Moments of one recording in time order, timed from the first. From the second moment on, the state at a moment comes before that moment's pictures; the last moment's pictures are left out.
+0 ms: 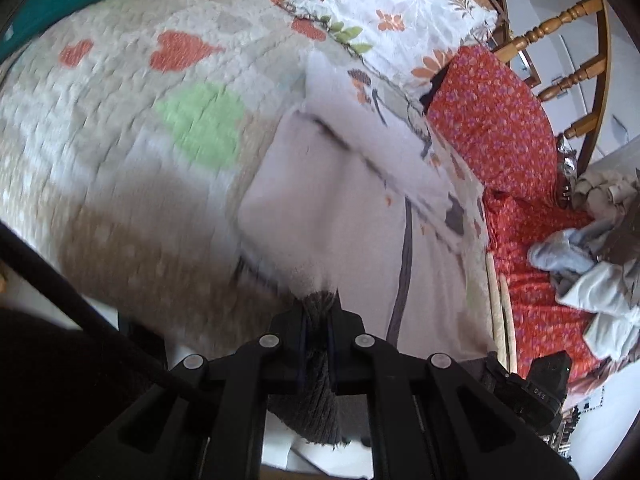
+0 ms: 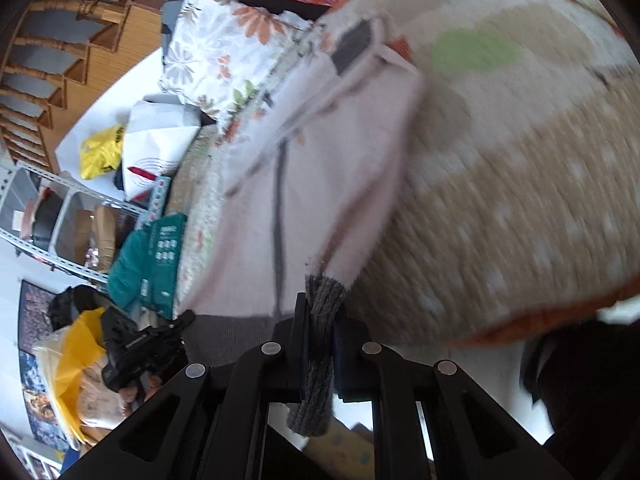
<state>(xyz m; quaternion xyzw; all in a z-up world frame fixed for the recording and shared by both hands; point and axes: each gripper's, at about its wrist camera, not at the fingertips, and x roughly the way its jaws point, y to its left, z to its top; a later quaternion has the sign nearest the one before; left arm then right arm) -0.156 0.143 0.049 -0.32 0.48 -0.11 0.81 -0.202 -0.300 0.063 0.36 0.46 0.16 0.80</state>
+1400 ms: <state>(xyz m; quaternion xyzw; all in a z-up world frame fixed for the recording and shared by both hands) 0.112 0.104 0.046 -0.24 0.48 -0.02 0.85 0.105 -0.294 0.074 0.19 0.41 0.08 0.89</state>
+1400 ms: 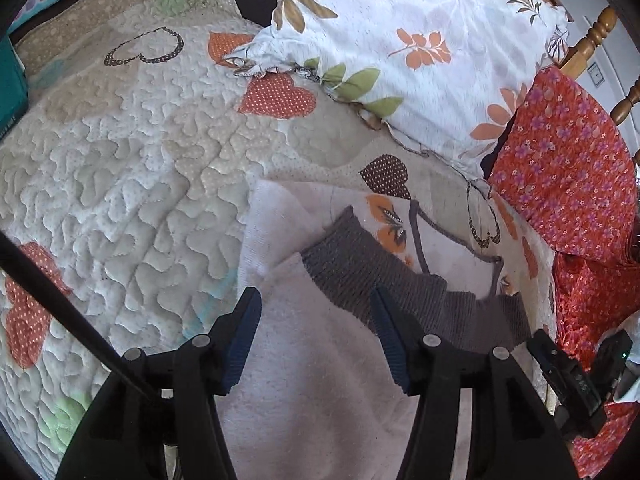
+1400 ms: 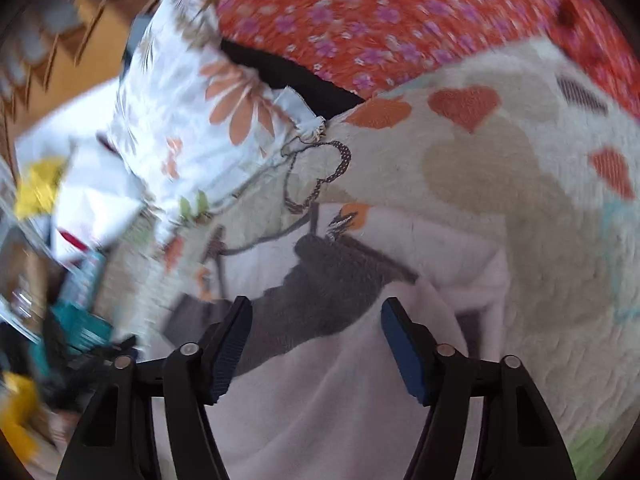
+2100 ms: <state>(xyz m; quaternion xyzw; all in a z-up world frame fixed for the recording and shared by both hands) -0.081 -0.062 0.222 -0.12 0.44 -0.27 0.85 0.037 -0.332 0.092 0.20 0.42 -0.03 0.88</state>
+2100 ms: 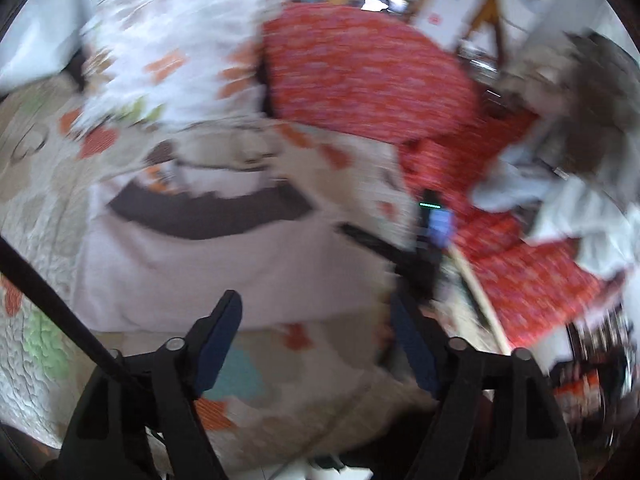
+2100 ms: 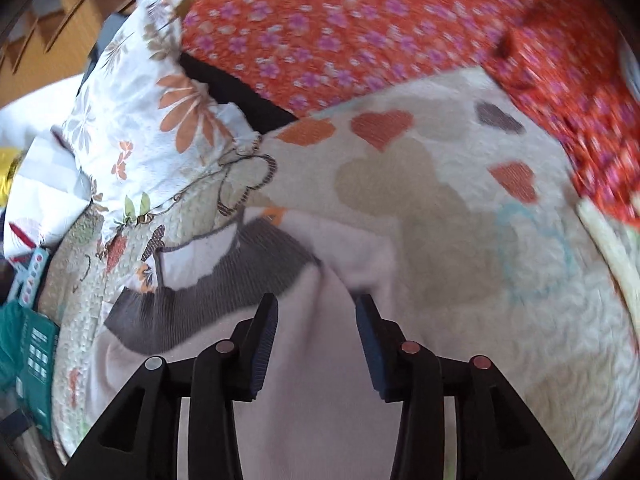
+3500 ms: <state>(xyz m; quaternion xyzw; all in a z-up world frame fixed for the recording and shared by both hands) 0.028 0.127 0.080 -0.18 0.44 0.04 0.88 0.007 -0.383 0.027 0.32 0.45 0.00 0.83</state>
